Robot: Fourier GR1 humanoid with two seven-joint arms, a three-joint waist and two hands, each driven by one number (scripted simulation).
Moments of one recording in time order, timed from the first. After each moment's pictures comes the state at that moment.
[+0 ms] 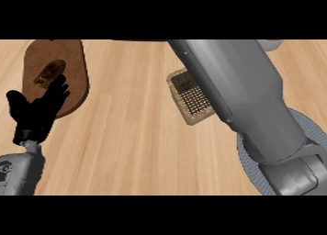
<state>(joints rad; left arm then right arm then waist) -0.24 0.25 0.14 -1.37 0.04 -0.06 0.23 -1.49 -0.02 0.02 -0.80 1.46 -0.24 1.23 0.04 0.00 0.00</state>
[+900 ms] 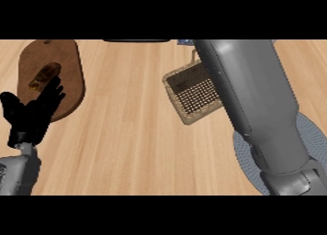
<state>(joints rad) -0.22 0.25 0.16 -1.39 0.05 -0.06 0.24 -1.29 -0.01 -0.07 -1.04 1.60 -0.38 1.22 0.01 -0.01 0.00</state>
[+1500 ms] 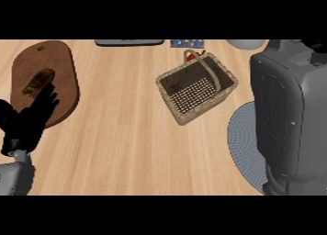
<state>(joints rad) -0.17 0.26 0.18 -1.39 0.06 -0.06 0.23 -1.11 0.00 -0.15 -1.57 1.65 -0.39 1.23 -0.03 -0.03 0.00</state>
